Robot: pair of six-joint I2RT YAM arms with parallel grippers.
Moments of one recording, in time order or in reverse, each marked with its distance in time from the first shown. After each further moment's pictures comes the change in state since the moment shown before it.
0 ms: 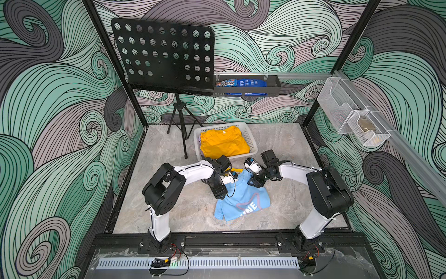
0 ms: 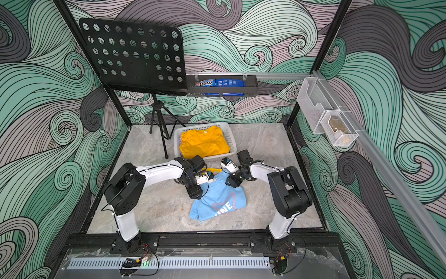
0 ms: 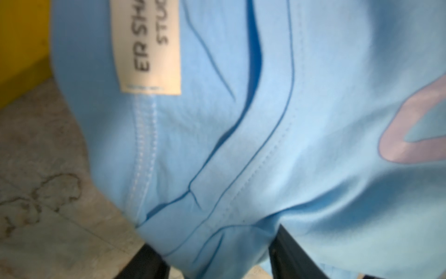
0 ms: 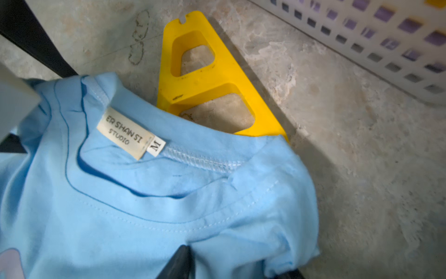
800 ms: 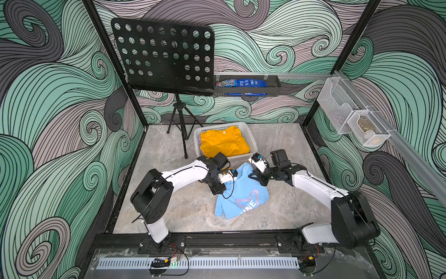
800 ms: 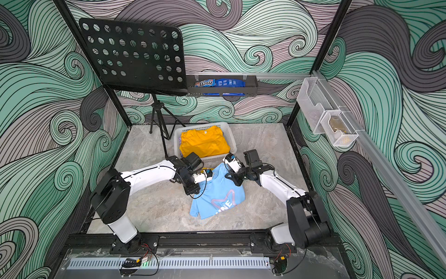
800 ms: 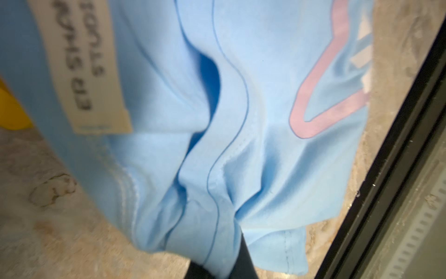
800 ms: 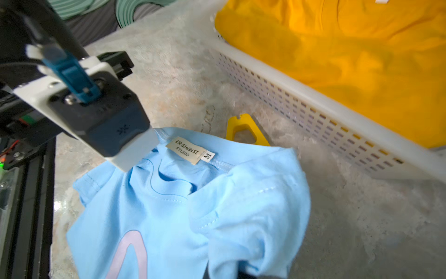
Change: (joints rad) left arm 0.022 -0.197 -0.020 -0.061 0.069 0.050; right arm -0.022 -0.367 -0.104 0.049 -0.212 0.031
